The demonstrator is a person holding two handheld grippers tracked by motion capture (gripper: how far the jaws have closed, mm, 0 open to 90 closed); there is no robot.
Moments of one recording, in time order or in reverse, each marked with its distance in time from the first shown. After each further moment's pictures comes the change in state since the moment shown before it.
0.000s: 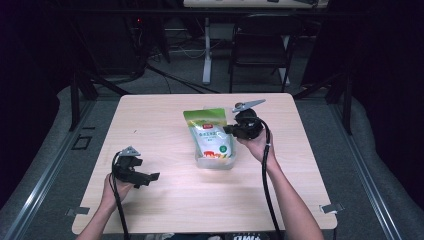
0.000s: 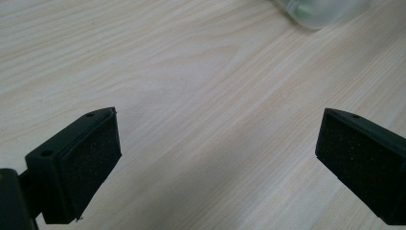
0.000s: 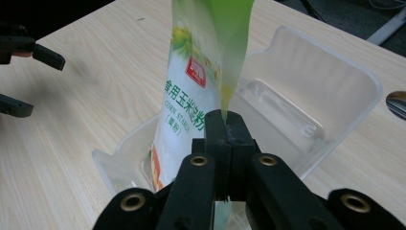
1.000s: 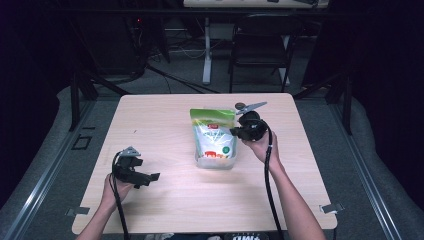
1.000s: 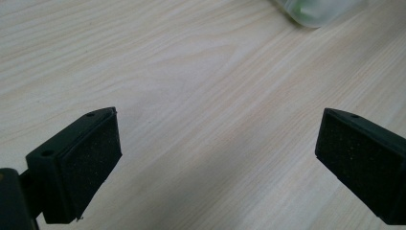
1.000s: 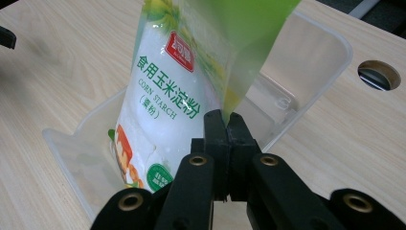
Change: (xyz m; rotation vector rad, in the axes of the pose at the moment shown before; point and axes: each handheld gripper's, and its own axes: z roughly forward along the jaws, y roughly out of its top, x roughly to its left) left arm 0.000 0.000 0.000 0.000 -0.002 0.005; right arm -0.011 -0.011 0.004 0.063 -0.080 0.009
